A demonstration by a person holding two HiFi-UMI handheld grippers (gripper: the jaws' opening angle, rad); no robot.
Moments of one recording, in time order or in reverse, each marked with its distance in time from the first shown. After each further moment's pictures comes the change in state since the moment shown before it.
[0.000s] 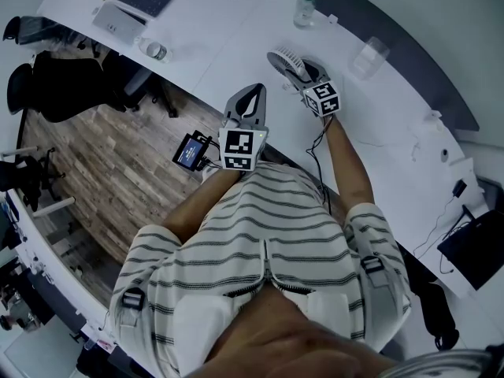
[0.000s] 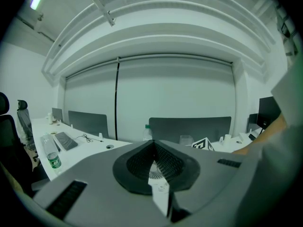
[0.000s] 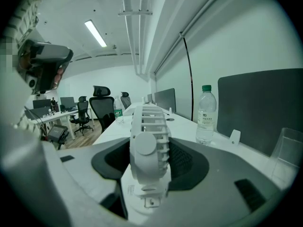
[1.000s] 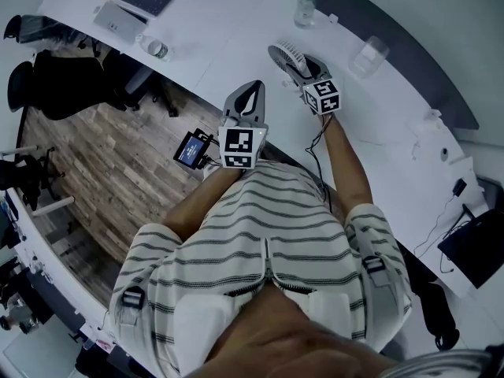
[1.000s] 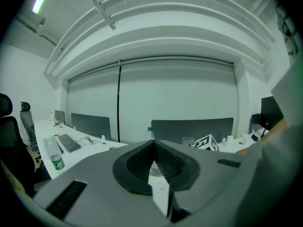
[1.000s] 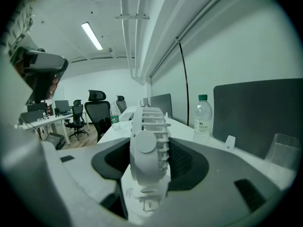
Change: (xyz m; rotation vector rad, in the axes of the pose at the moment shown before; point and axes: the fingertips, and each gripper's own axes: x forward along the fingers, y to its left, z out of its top) left arm -0.008 0.004 0.005 0.002 -0.027 0.028; right arm -0.008 0.002 0.027 0.023 -0.037 -0.059
